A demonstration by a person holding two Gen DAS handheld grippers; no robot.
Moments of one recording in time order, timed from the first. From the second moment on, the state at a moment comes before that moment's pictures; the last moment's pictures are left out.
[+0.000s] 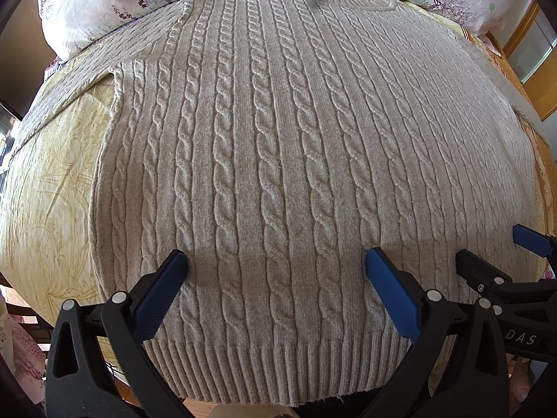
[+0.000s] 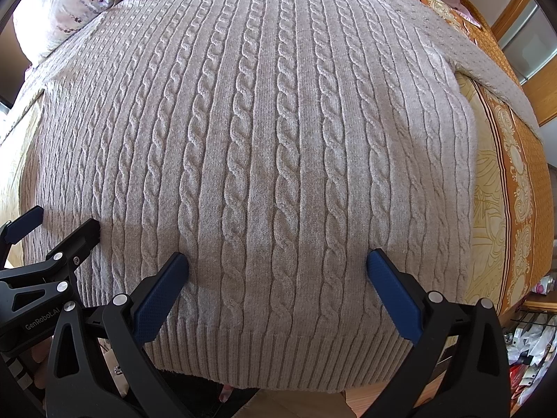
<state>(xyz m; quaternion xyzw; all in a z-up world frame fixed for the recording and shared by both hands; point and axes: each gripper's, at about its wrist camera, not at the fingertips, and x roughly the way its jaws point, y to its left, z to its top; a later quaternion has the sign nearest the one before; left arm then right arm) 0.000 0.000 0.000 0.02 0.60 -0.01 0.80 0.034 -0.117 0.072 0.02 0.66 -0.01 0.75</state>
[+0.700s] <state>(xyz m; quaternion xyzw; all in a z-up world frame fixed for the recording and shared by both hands) 0.006 0.001 -0.001 0.02 0.60 -0.01 0.80 0.032 -0.117 0.076 0.02 0.65 0.00 0.76</state>
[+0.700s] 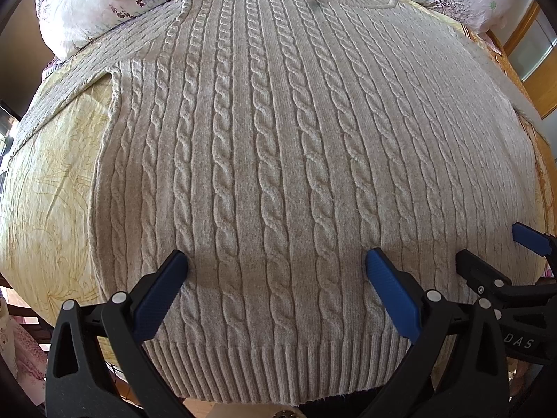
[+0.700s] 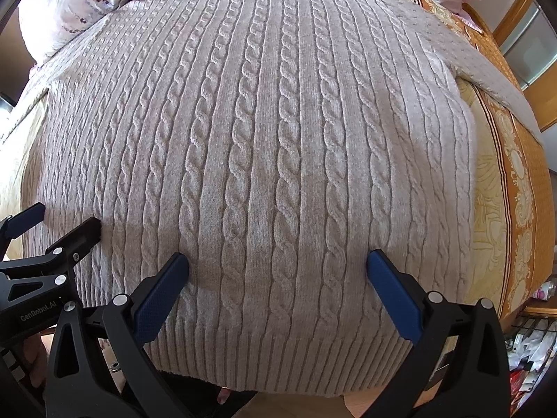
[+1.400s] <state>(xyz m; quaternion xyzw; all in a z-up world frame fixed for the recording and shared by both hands) 0.014 0.042 0.057 -0.08 0.46 -0.04 0.88 0.040 -0.420 0.108 0.51 0.38 -0.12 0.76</state>
